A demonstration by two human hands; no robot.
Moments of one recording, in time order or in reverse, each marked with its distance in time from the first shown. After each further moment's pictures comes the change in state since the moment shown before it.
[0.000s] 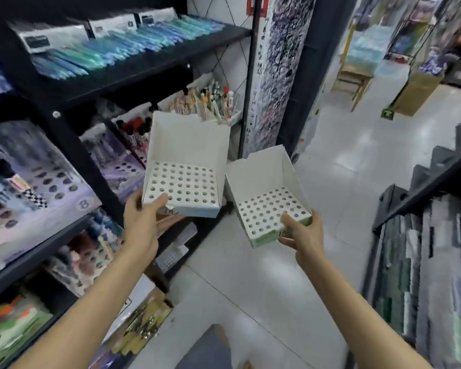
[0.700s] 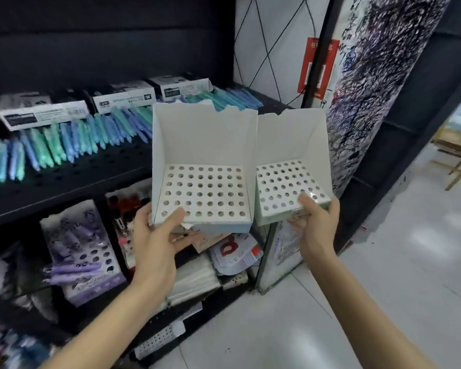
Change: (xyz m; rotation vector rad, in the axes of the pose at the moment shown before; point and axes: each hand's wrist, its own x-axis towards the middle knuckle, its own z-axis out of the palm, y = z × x) left_hand 0.177 0.055 0.216 -0.166 0.226 0.256; right_hand 0.299 -0.205 0.179 0.284 -0.362 -0.192
